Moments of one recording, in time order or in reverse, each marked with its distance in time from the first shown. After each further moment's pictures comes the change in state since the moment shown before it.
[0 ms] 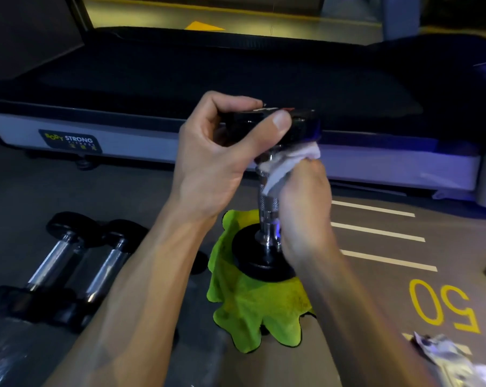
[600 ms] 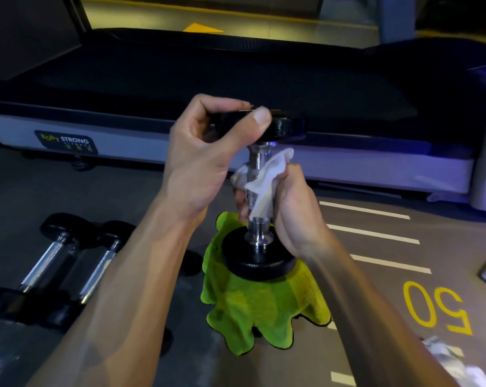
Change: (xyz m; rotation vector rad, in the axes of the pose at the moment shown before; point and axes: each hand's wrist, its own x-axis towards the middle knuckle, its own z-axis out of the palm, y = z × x) left_hand 0.009 -0.005 -0.001 -0.014 0.035 -0.070; right_hand 0.023 0.025 -0.023 -0.034 -0.363 0.170
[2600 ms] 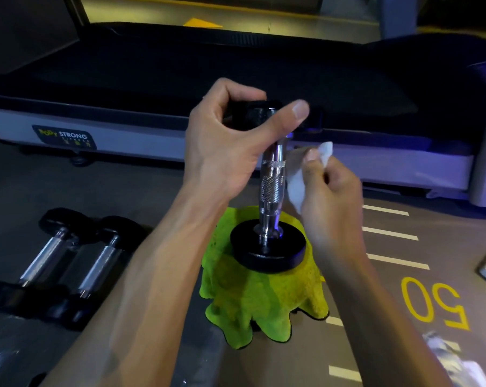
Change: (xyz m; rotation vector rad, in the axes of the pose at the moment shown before) left_hand 0.000 0.002 0.027 0.171 0.076 0.027; right_hand -0.036 -0.015 -0.017 -0.368 0.491 -0.298
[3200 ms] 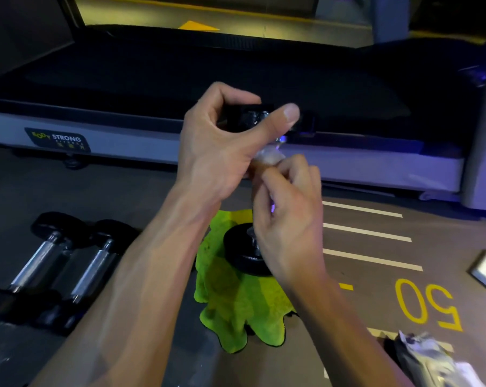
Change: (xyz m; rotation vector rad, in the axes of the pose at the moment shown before) left_hand 0.004 -0.001 0.000 0.031 -0.028 -0.016; right_hand -0.015 0.015 0.022 -0.453 0.005 -0.581
